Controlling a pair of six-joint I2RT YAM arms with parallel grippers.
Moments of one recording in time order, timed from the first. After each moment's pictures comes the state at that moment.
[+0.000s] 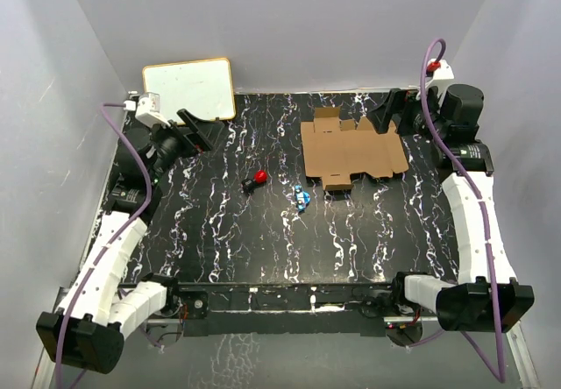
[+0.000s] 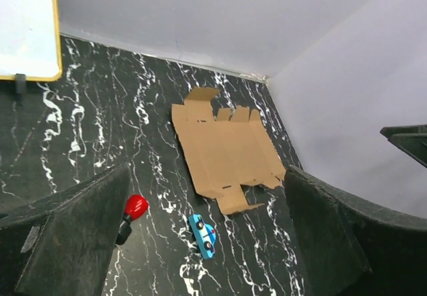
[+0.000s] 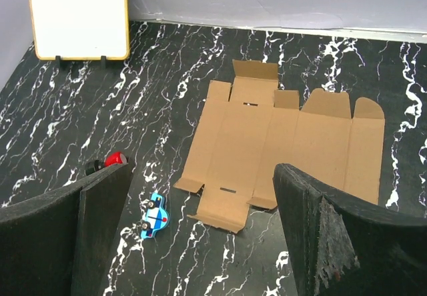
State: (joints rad) left arm -0.20 0.94 0.94 -0.06 0.23 -0.61; right arm -0.06 1.16 1.30 -0.43 -0.45 0.13
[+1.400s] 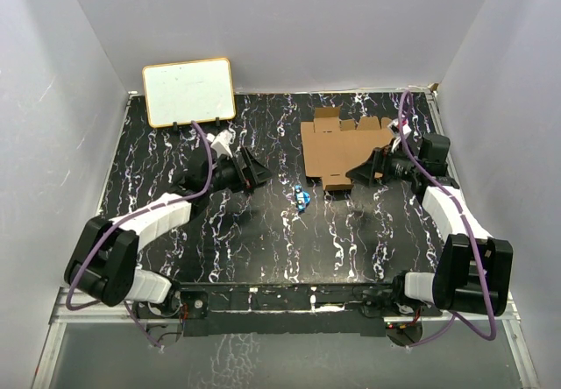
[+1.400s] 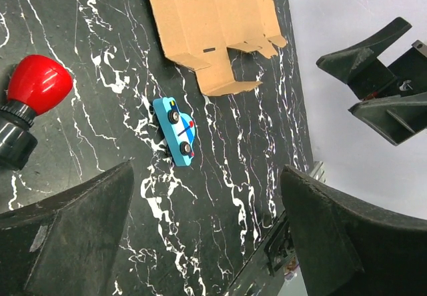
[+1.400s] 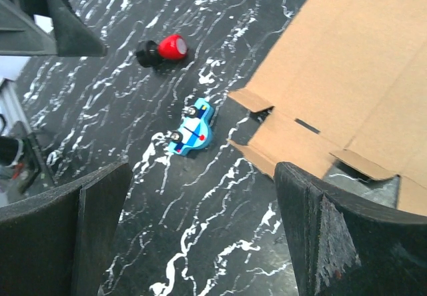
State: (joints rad) left arm -0.44 1.37 0.66 0.30 0.42 -0.81; right arm -0.16 1.27 0.74 -0.01 -1.05 0.05
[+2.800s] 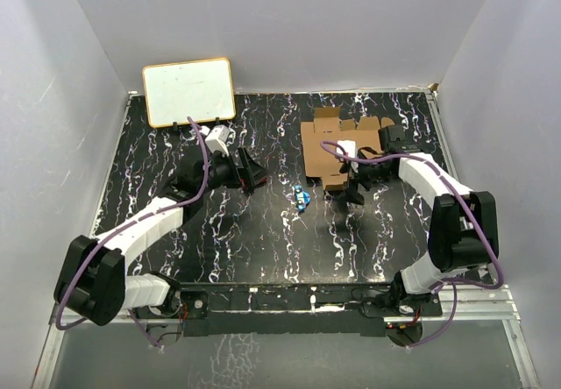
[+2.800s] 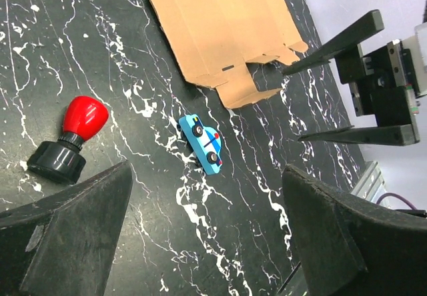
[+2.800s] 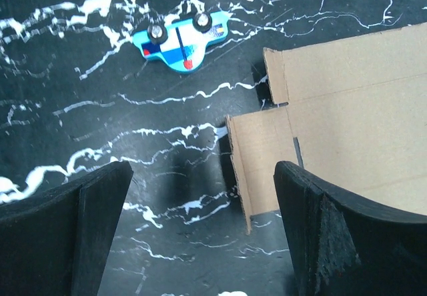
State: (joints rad) left arm -0.44 1.26 0.69 0.21 0.35 -0.59; right arm 0.08 1.53 1.00 -0.60 -0.91 -1.10
